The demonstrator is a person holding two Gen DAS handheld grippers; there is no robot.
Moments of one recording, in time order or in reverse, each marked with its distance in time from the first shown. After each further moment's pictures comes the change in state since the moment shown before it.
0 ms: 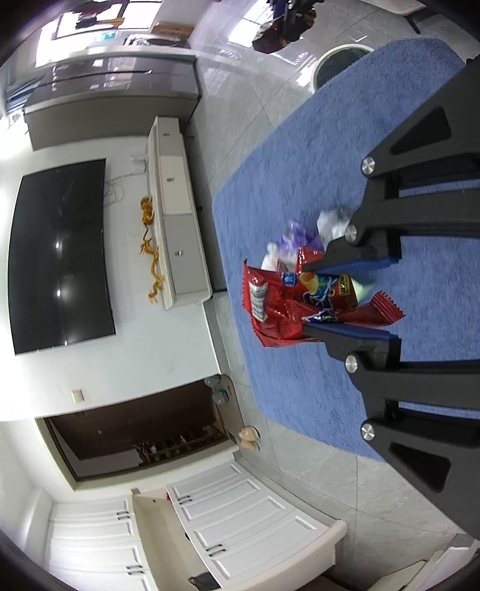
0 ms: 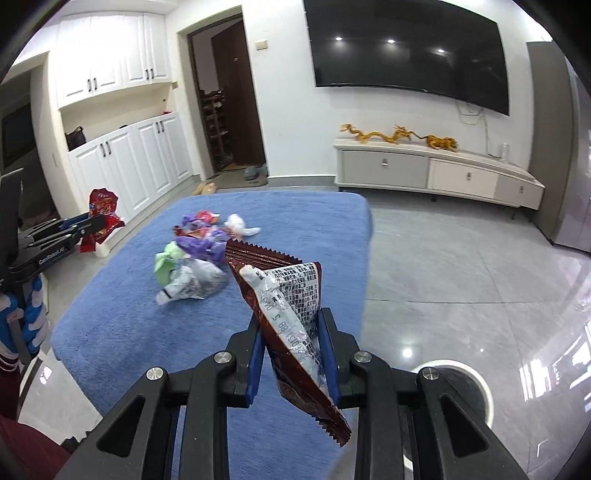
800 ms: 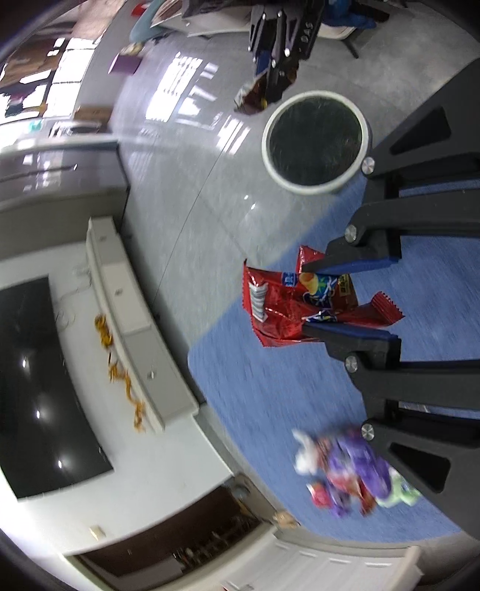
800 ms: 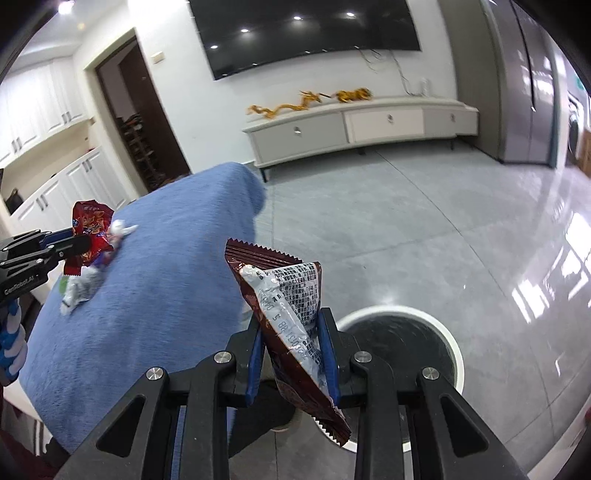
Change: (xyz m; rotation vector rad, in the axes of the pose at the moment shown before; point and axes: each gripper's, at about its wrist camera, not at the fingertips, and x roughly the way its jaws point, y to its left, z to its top) left arm 0.087 -0.220 0.031 0.306 0.156 -0.305; right arm 0.016 -0.167 -0.080 0.307 0.042 -0.124
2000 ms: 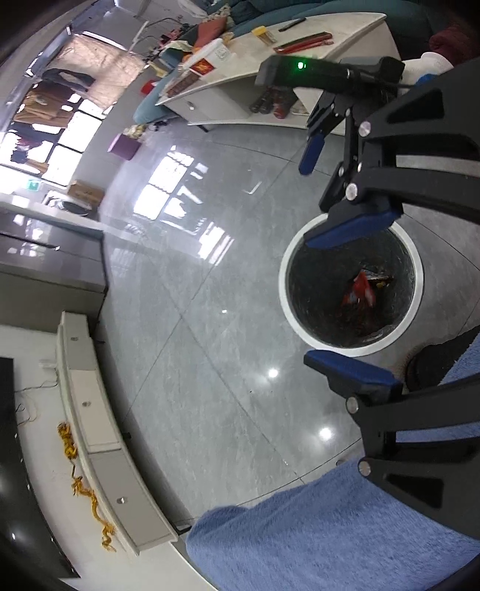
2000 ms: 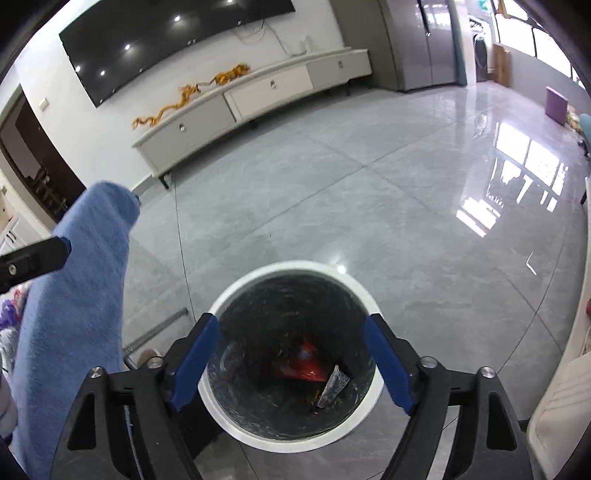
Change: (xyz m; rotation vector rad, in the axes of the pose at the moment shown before) left arm 0.091 -0.119 0.071 -0.046 0.090 -0.457; right arm -0.003 -0.113 -0.023 0.316 0.031 -0.228
